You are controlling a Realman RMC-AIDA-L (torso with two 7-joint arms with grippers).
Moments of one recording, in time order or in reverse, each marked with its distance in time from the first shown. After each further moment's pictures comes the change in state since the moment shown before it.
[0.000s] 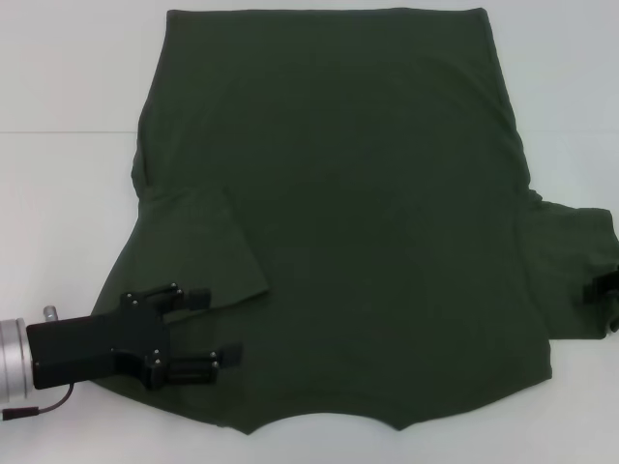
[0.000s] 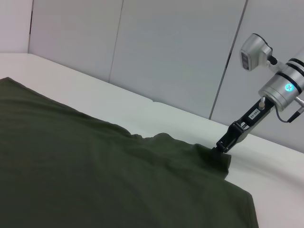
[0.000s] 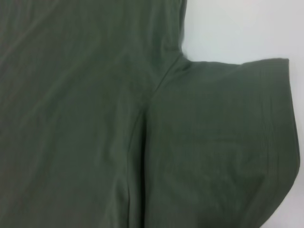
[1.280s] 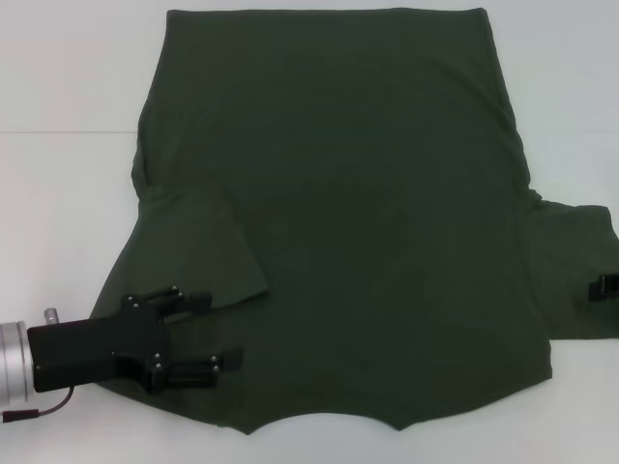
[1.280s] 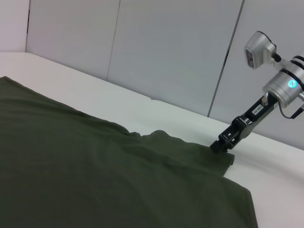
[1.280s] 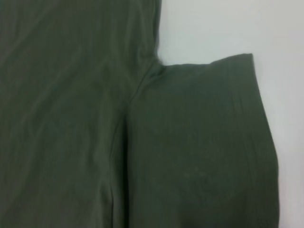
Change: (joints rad) left arm 0.002 -0.002 0.001 0.000 0.006 0.001 0.012; right arm -0.032 0.002 0.054 -0.036 0.000 -0.025 0.004
